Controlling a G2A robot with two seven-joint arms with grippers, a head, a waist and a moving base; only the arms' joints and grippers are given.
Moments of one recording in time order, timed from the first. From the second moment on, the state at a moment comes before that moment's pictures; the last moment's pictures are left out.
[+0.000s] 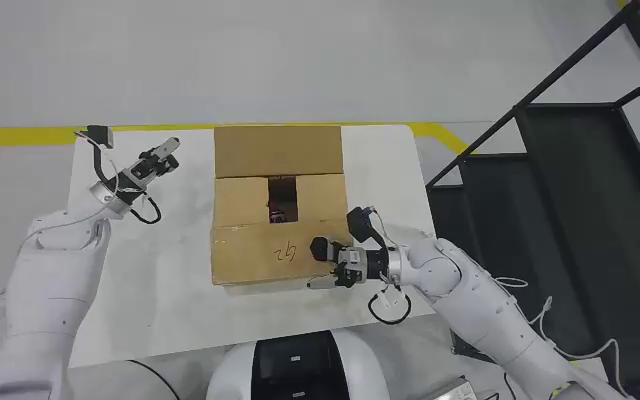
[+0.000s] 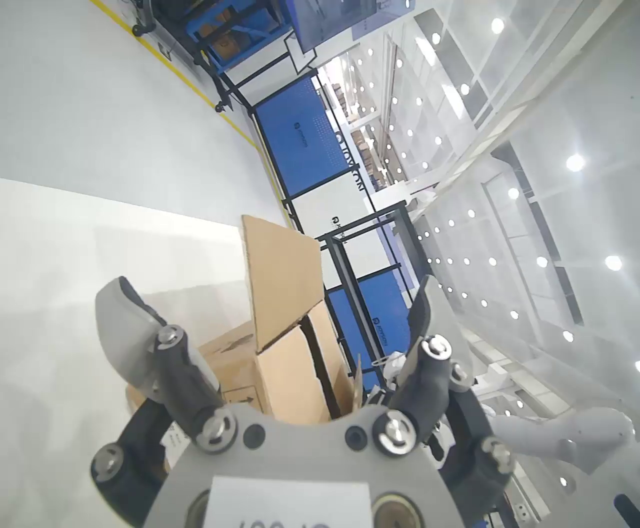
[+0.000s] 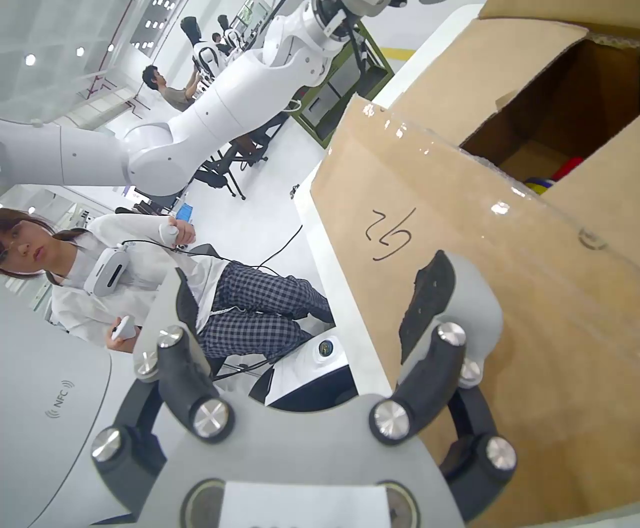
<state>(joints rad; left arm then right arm) 0.88 -1.05 -1.28 -0.97 -0.17 -0.63 -0.70 -1.29 -0.99 1.00 -1.61 -0.22 -0.82 0.56</state>
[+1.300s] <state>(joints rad) 0.53 -1.25 -1.02 -0.50 -0.52 -0.75 -1.07 -1.30 -0.98 1.02 -1.60 -0.19 -0.85 0.57</state>
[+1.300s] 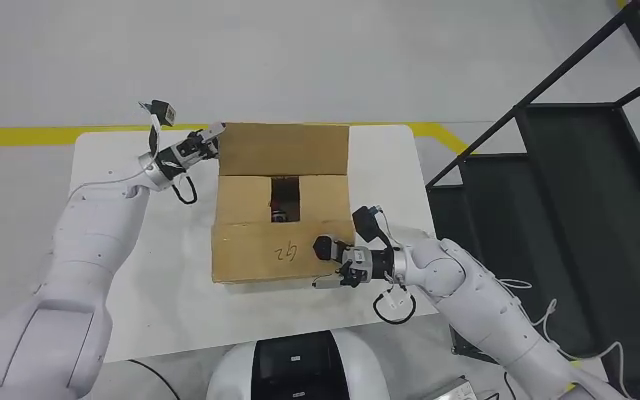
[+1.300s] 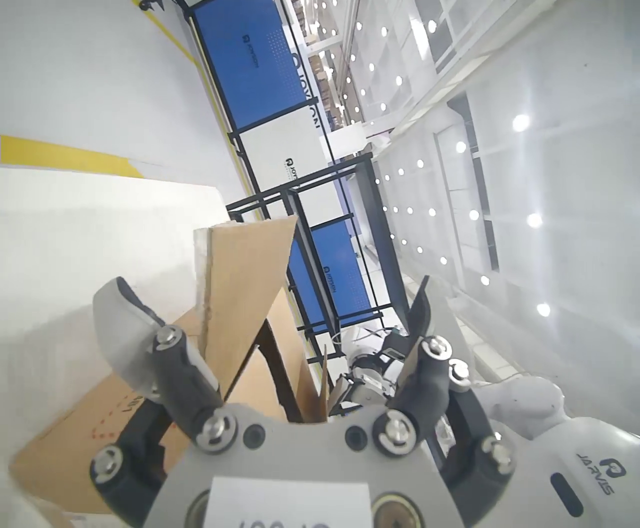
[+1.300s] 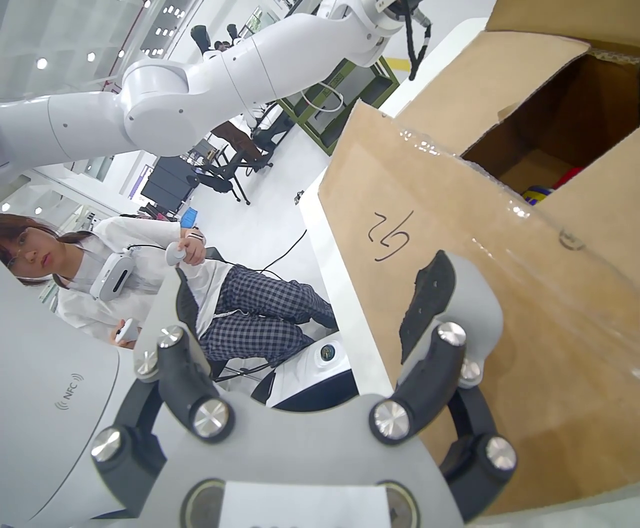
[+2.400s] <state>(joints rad) 0.80 -1.01 -1.02 -1.11 -0.49 -0.50 -1.32 -1.38 -0.98 1.11 -1.66 -0.42 -0.61 0.41</state>
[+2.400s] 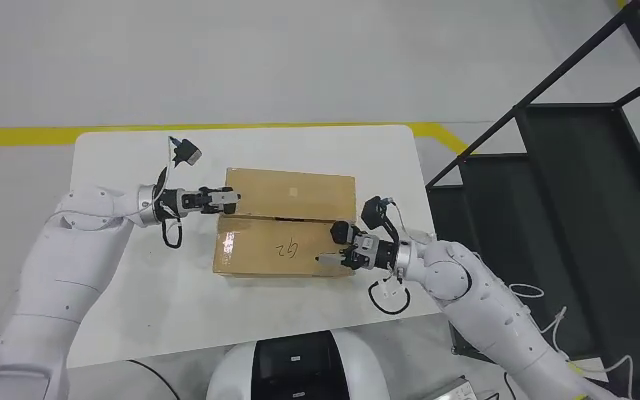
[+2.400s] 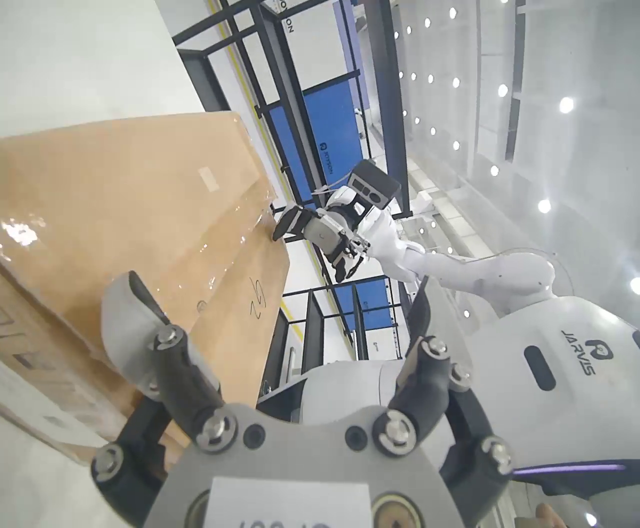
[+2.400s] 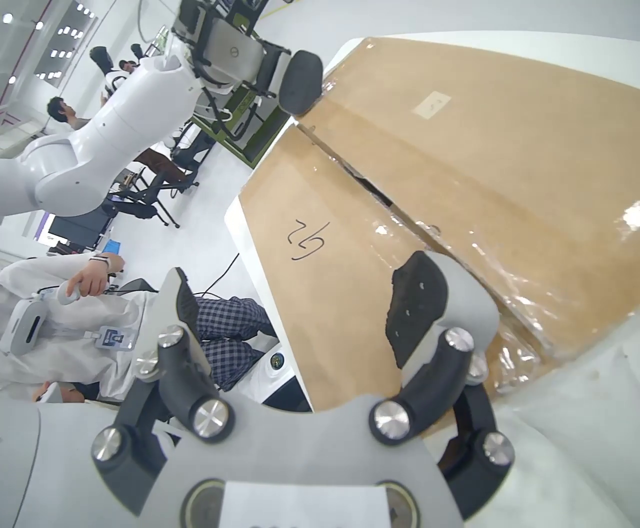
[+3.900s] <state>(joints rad) 0.79 -0.97 -0.94 -1.13 -0.46 -0.49 -1.33 -1.44 -1.03 1.08 -1.31 -0.20 -0.75 0.23</state>
